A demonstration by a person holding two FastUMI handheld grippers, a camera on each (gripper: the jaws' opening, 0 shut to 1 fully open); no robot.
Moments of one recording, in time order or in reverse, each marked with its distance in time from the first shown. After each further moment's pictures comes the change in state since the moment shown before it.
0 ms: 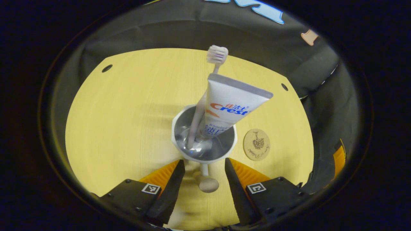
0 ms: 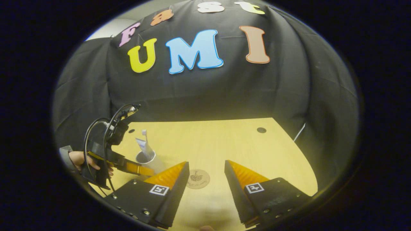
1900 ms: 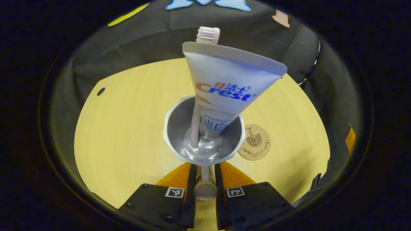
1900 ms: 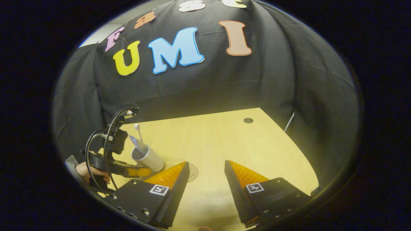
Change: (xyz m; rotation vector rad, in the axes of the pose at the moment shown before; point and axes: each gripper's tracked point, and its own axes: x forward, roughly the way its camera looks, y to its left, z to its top) left arm 0.016 -0.052 -0.009 0.210 -0.081 0.062; right arm -0.013 -0.042 -0.018 0.087 0.028 -0.070
